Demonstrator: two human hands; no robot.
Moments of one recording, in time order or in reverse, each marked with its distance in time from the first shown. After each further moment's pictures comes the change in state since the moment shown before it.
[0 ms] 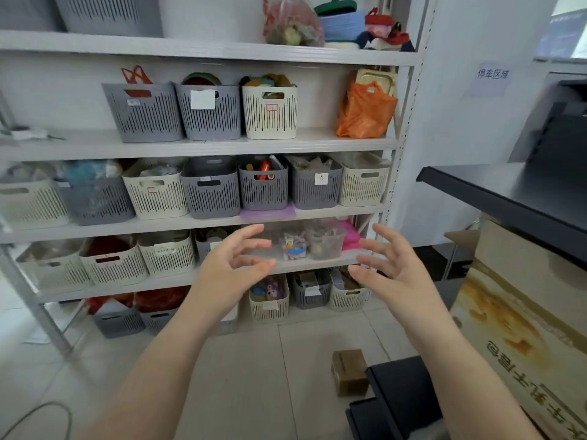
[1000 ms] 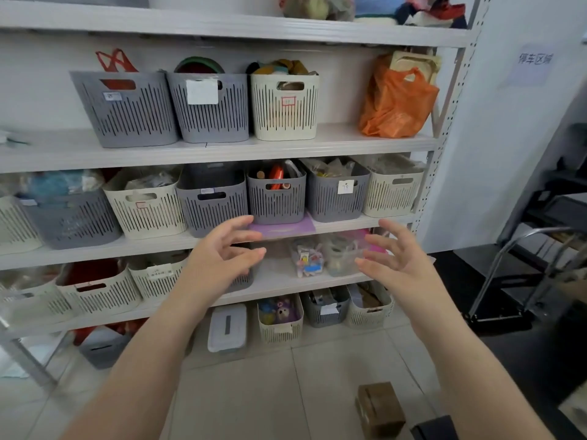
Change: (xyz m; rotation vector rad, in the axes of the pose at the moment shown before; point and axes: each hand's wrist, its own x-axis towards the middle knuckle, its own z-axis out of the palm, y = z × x) left_hand 0.210 -0.079 -0.085 0.053 0.002 -0.024; right_hand 0.204 0.051 0.100 0.043 0.041 0.053
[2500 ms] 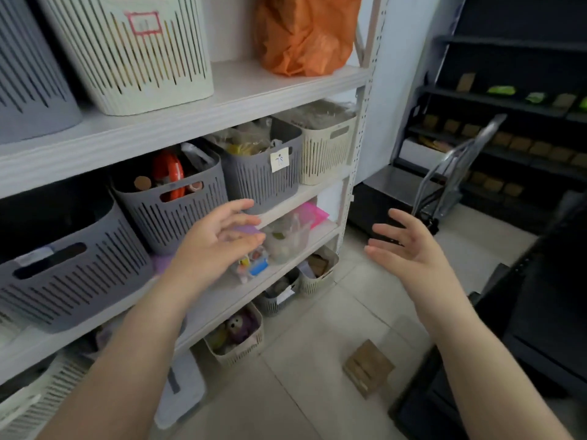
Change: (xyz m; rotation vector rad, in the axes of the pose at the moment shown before) left_hand 0.338 -0.126 0.053 -0.002 -0.593 -0.020; right_hand 0.214 0.115 0.049 -0.016 0.548 0.224
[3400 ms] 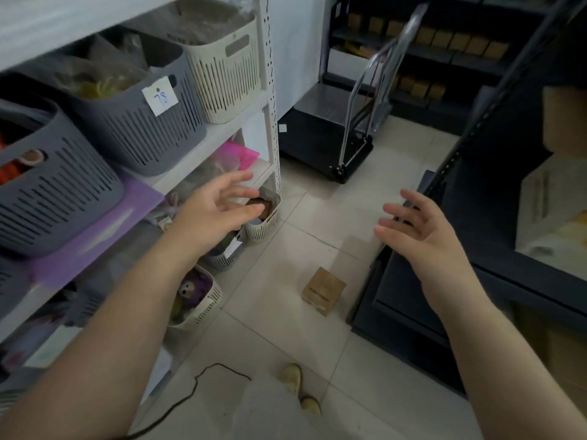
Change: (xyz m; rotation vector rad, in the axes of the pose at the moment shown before) left_hand 0.070 -0.020 0.135 0.022 -0.354 -0.068; right_hand -0.016 0.056 -0.106 -0.047 0.302 0.203
